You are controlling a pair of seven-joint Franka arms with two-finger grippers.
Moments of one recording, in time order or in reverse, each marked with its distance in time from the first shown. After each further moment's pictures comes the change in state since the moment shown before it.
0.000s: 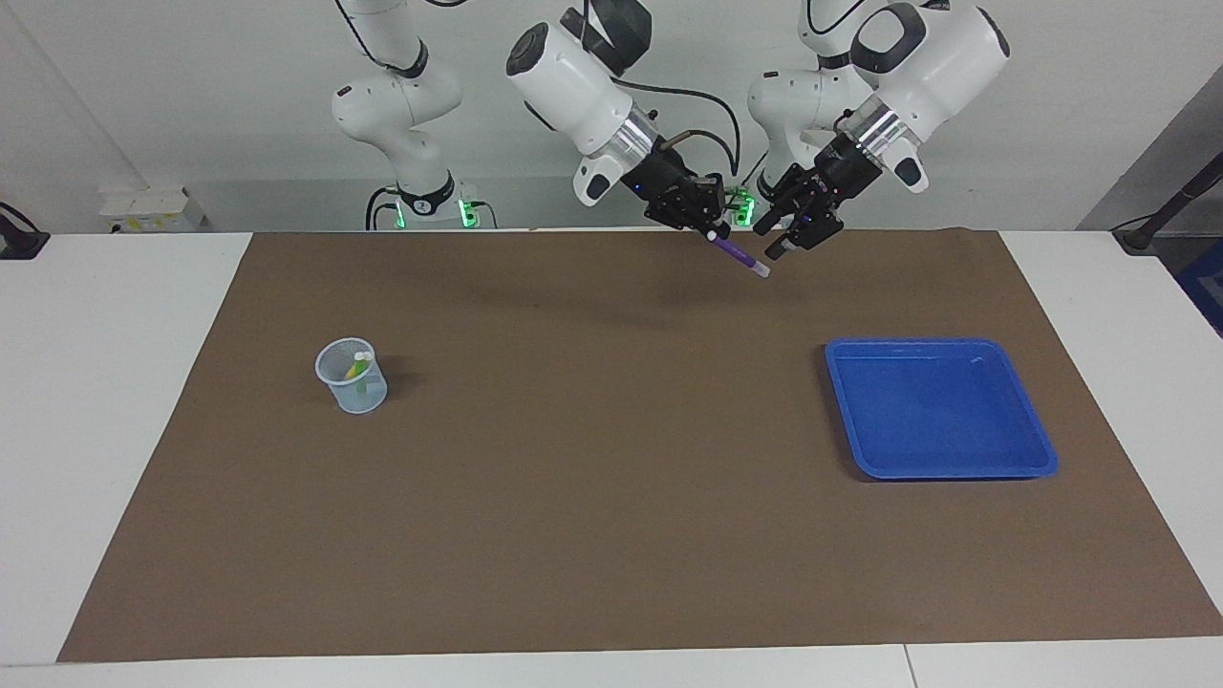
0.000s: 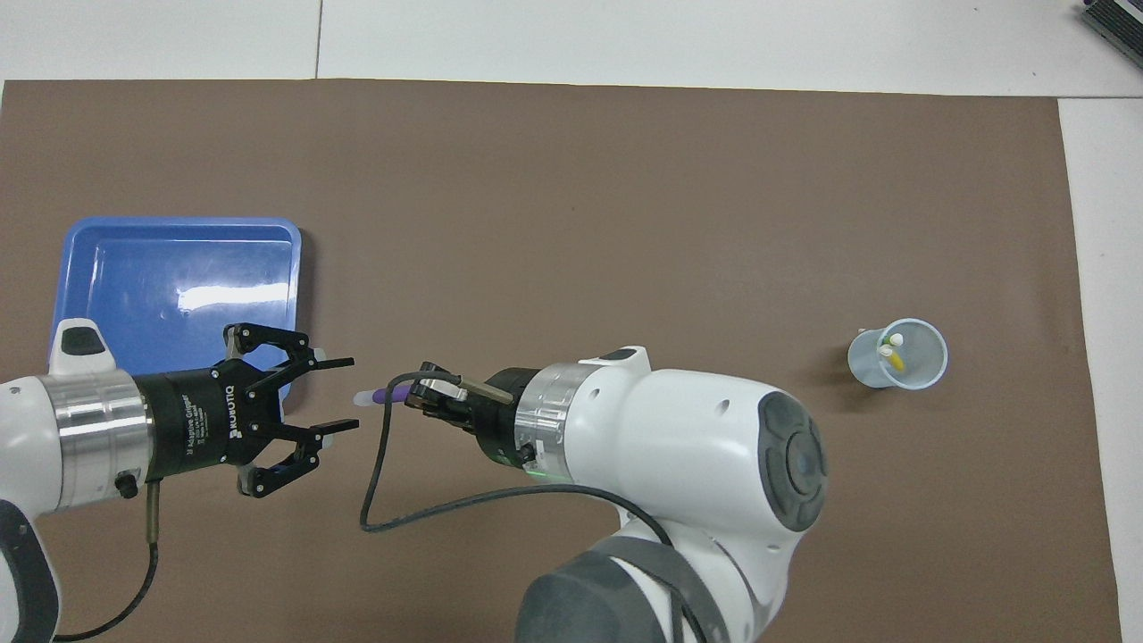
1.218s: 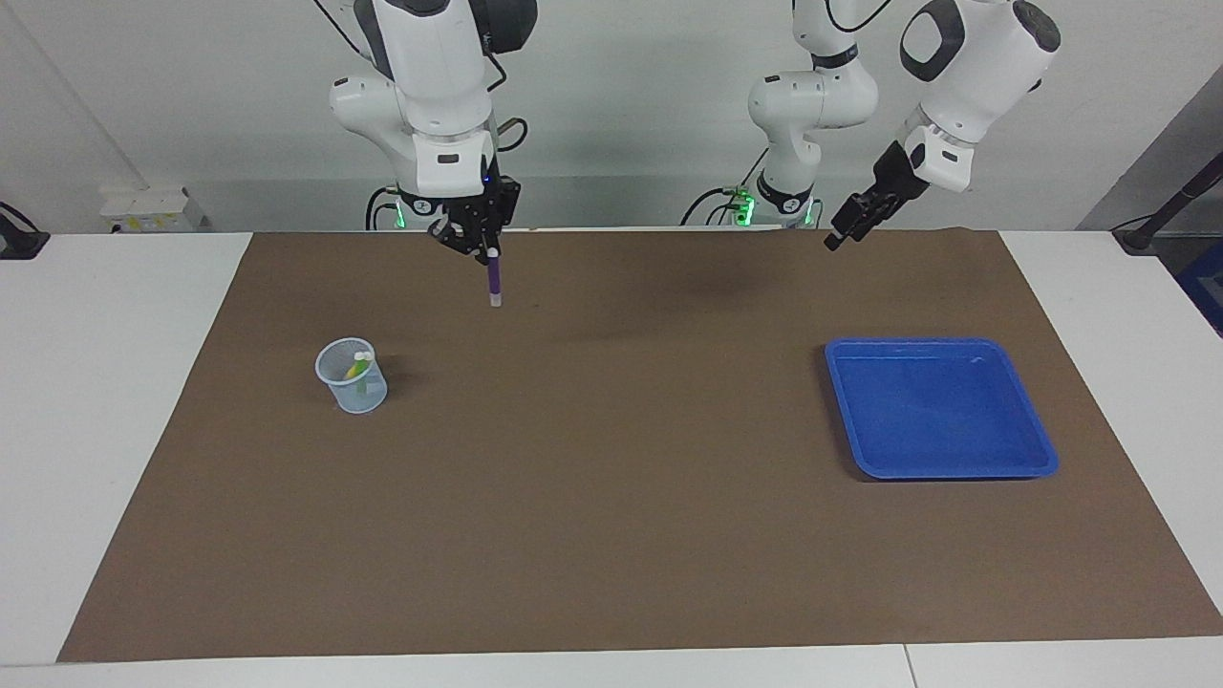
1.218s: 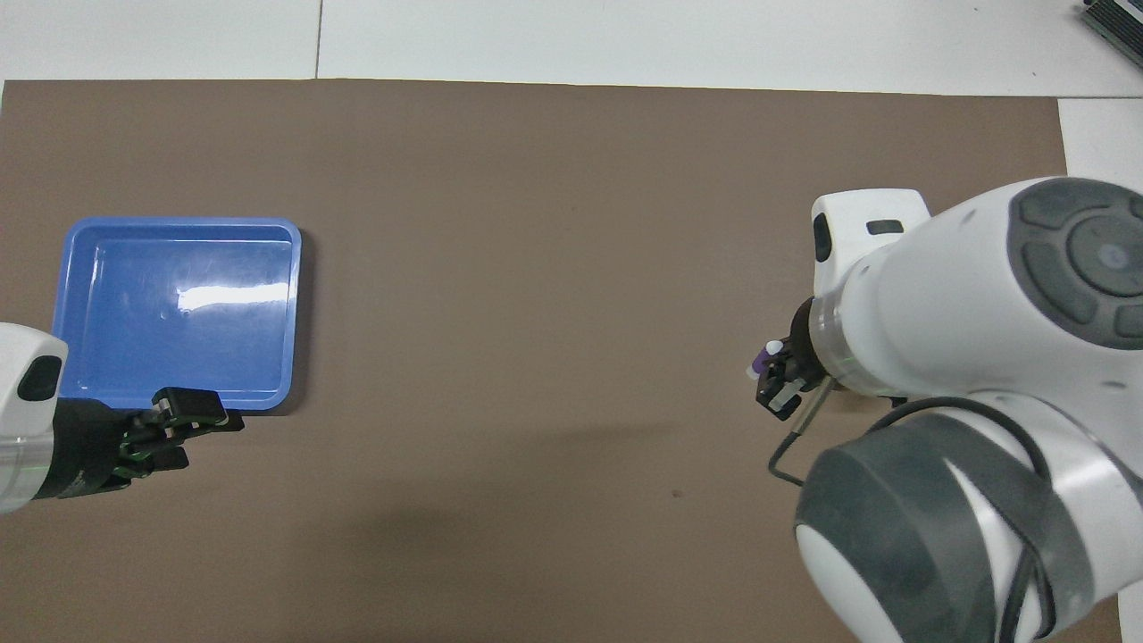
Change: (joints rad) left arm 0.176 -0.010 0.020 0.033 0.437 -0.252 1.056; right arm -0.348 -0.081 -0.013 0.201 -0.786 -0.769 -1.207
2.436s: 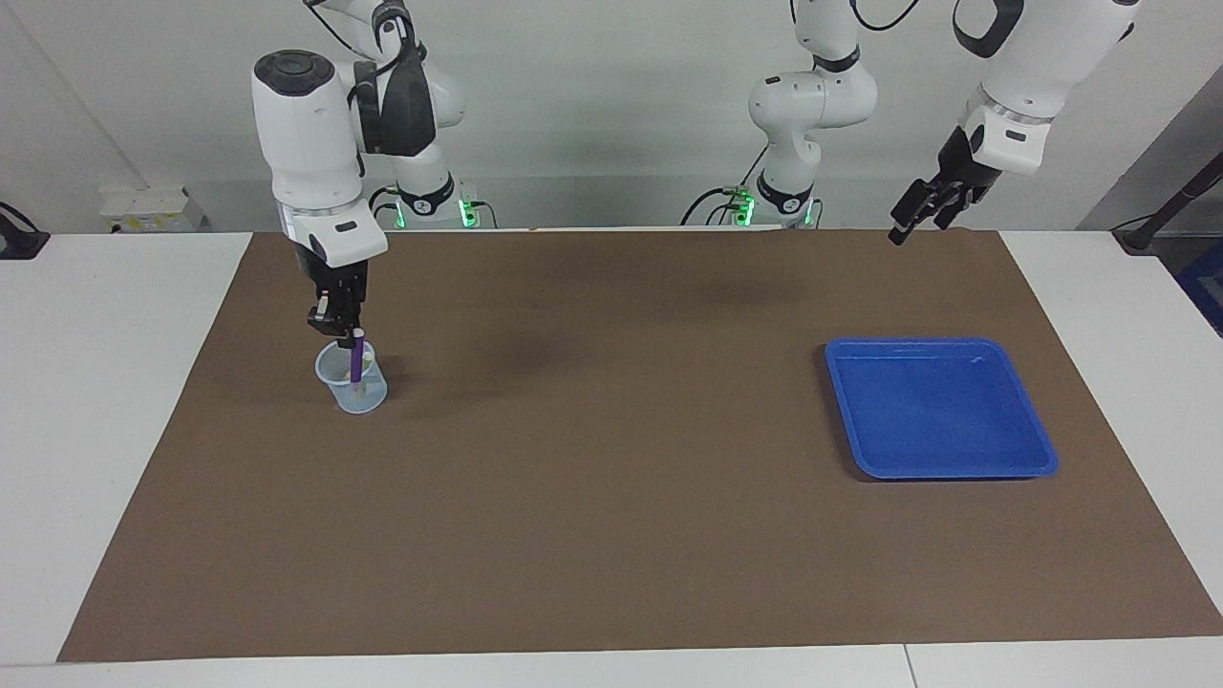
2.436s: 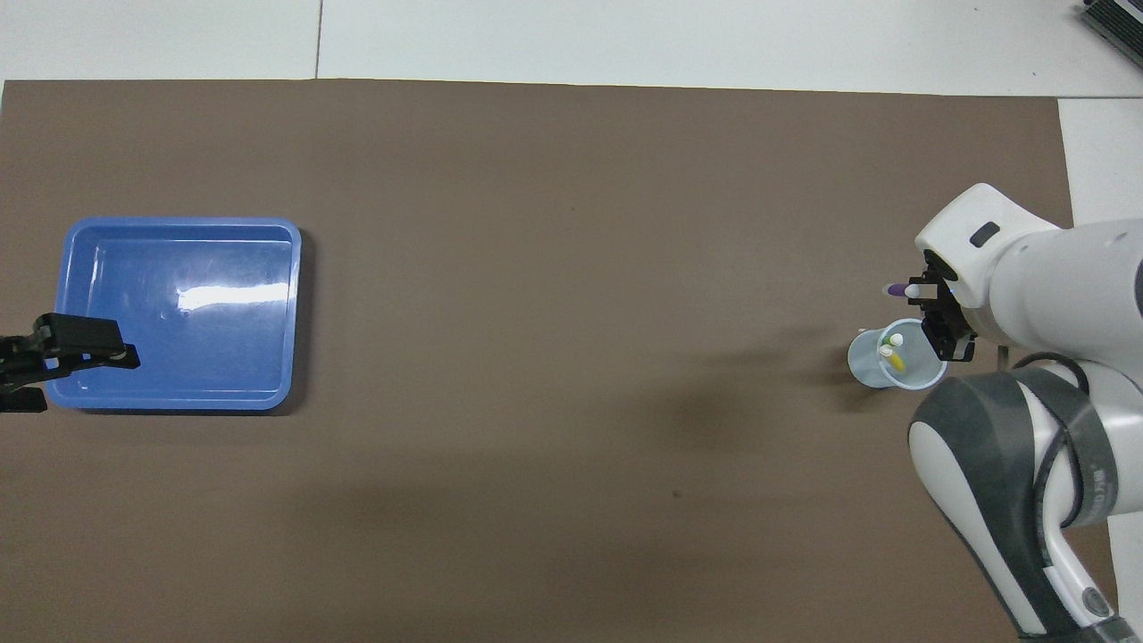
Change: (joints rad) left arm 0.039 0.202 0.001 0.382 0.195 -0.191 0.052; right arm -0.270 -0.052 0.000 -0.321 -0.149 0.453 -0.796
